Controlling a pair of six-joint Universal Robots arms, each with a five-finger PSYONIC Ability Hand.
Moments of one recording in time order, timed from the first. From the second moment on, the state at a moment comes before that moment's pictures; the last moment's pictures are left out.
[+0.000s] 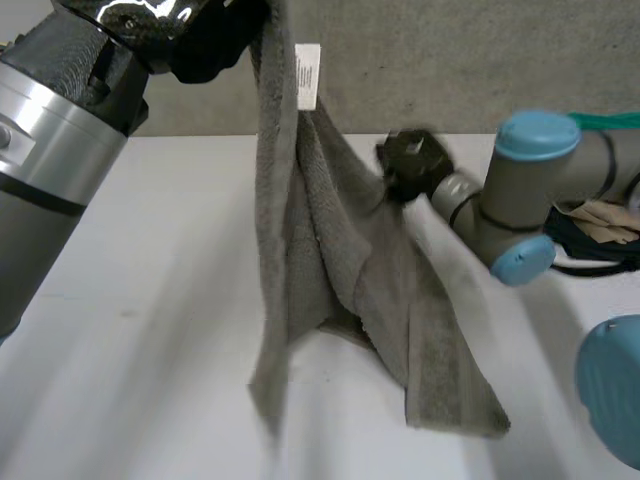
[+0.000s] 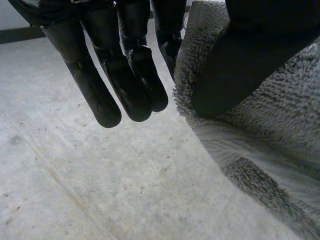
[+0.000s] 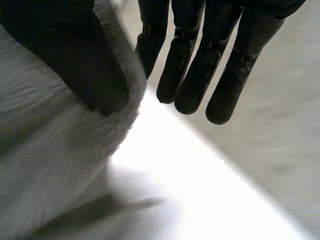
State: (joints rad) left arm 4.26 -1.46 -1.61 3.76 -1.12 3.36; right arm 2.00 -0.56 0.61 0.05 1.25 2.80; left_hand 1.14 1.20 1.19 1.20 0.98; right_hand 0.99 1.18 1.18 1.18 0.98
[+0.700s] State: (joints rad) left arm 4.44 -1.69 -1.71 3.85 -1.05 3.37; right arm 1.88 -1.39 1.59 -0.10 1.30 2.61; left_hand 1.14 1.20 1.19 1.20 0.98; right_hand 0.99 1.18 1.19 1.19 1.00
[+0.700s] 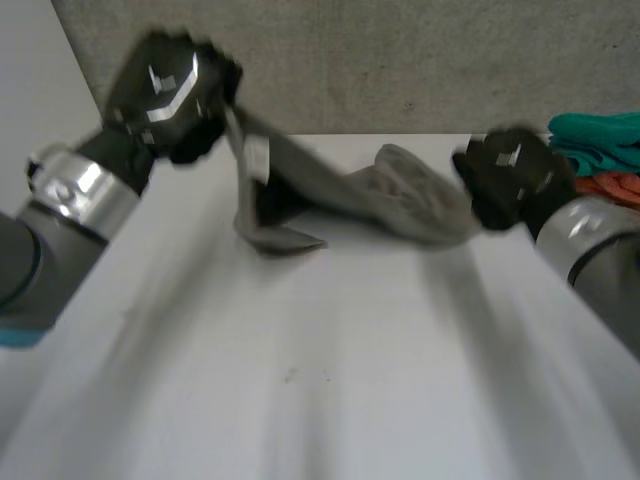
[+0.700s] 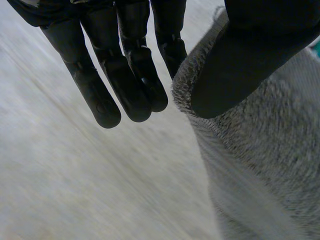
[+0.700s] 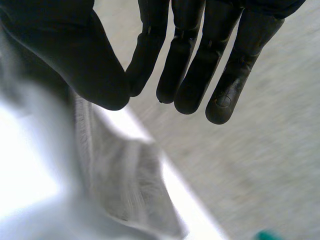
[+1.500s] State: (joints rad) left arm 4.16 -1.72 -1.66 3.24 -1.43 3.39; right arm 1.86 -1.25 1.71 -0.09 1.29 2.64; left_hand 0.45 0.44 0.45 0.43 0.25; right_hand 0.68 0.79 0.78 0.78 0.61
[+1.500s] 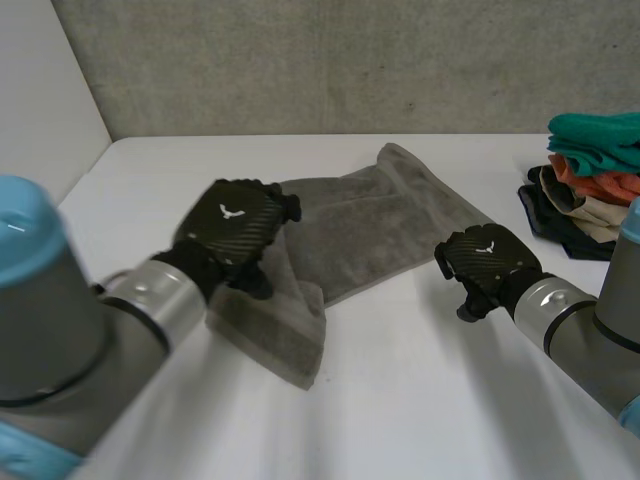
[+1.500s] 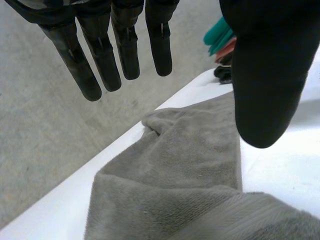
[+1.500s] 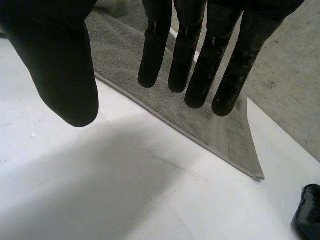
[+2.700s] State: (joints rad) left arm 4.03 -2.28 -1.42 3.51 -1.91 3.68; right arm 1.86 -1.25 1.75 -0.10 1.29 2.64; left_hand 1.14 1.17 1.18 1.19 0.97; right_hand 0.64 0.76 0.74 0.73 0.57
